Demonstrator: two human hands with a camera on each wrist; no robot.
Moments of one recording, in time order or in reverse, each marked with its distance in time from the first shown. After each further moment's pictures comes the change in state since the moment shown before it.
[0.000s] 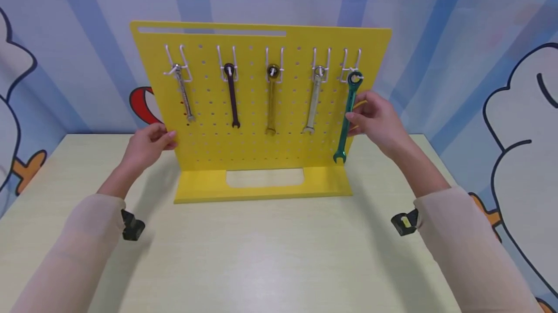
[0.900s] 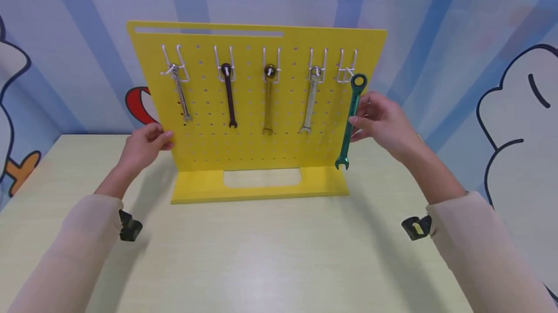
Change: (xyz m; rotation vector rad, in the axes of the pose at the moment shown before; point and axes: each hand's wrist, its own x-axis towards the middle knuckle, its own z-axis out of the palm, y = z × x) left_hand 0.057 -0.071 0.015 0.002 0.043 0.039; right_hand -0.021 -0.016 -0.009 -0.061 -0.046 0.009
